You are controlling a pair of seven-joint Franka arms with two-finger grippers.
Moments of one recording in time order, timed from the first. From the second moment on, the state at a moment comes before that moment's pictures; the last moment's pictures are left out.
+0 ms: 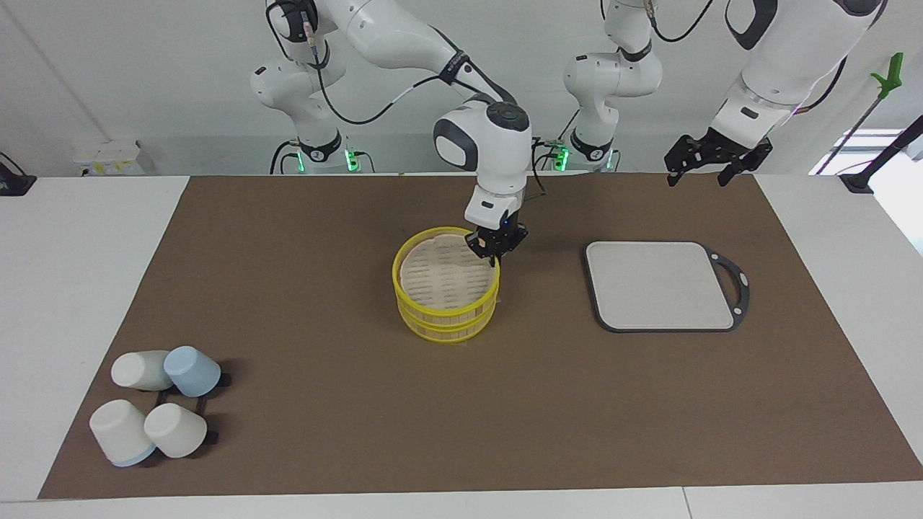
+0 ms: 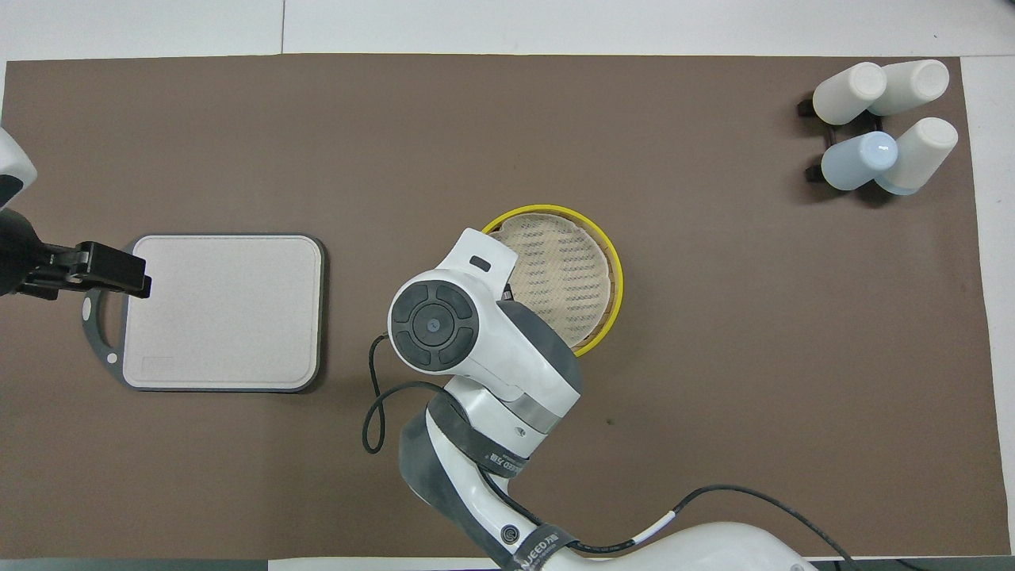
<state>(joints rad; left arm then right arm) -0.09 -0.06 0.00 -1.63 -0.02 1.48 -0.02 0.73 0.41 0.03 -1.65 -0.12 2.17 0.56</state>
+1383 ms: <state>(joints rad) -0.09 -0.06 0.00 -1.63 -0.02 1.48 0.01 0.40 0.23 0.01 -1.41 -0.06 1.67 0.54</state>
